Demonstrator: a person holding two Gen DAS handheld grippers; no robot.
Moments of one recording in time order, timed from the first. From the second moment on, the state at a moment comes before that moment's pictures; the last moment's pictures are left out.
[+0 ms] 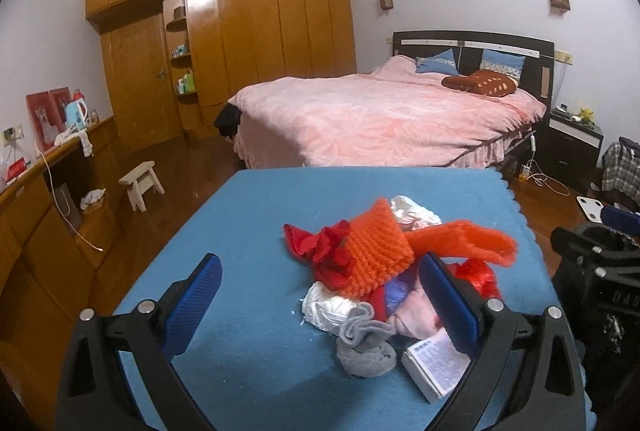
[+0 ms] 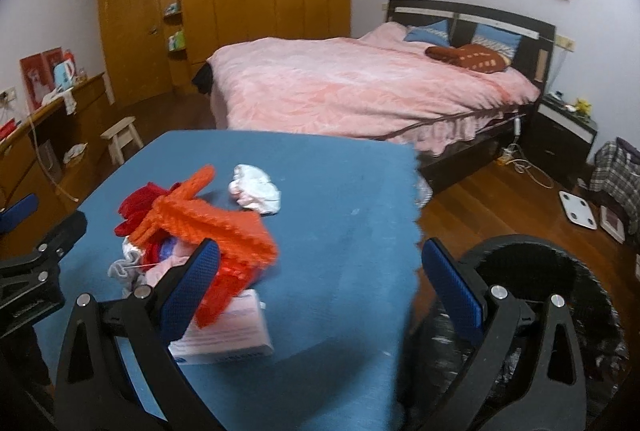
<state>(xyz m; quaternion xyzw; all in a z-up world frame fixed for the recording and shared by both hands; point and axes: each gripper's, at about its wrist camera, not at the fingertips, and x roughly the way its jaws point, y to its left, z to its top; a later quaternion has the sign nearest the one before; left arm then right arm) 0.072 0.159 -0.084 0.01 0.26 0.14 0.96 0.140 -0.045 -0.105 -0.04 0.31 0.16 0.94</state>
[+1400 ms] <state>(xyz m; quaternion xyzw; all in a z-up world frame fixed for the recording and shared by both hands) 0.118 0.148 -0.110 0.01 0.30 0.08 0.95 0.178 -0.021 -0.146 0.00 0.38 0.26 0.89</state>
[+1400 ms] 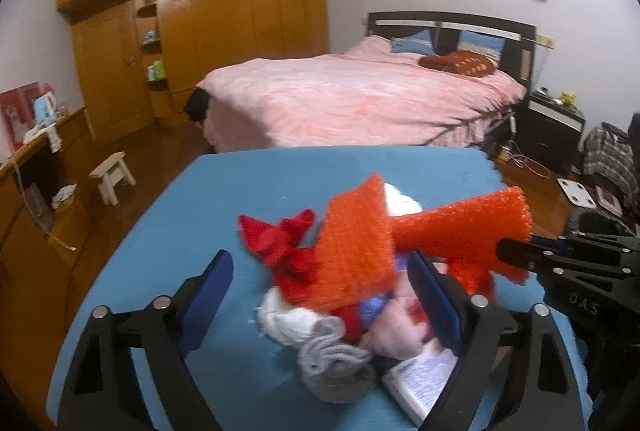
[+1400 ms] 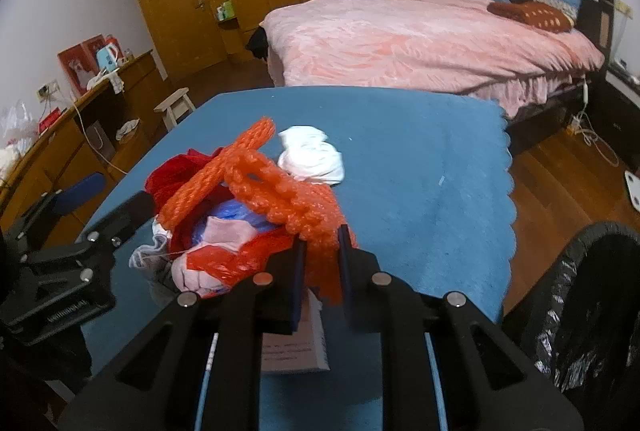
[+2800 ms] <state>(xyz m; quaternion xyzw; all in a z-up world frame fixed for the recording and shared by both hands) 0.097 0.116 -0.044 0.00 0.26 0.03 0.97 0.141 -0.077 -0.058 0.01 0.32 0.25 0.91</state>
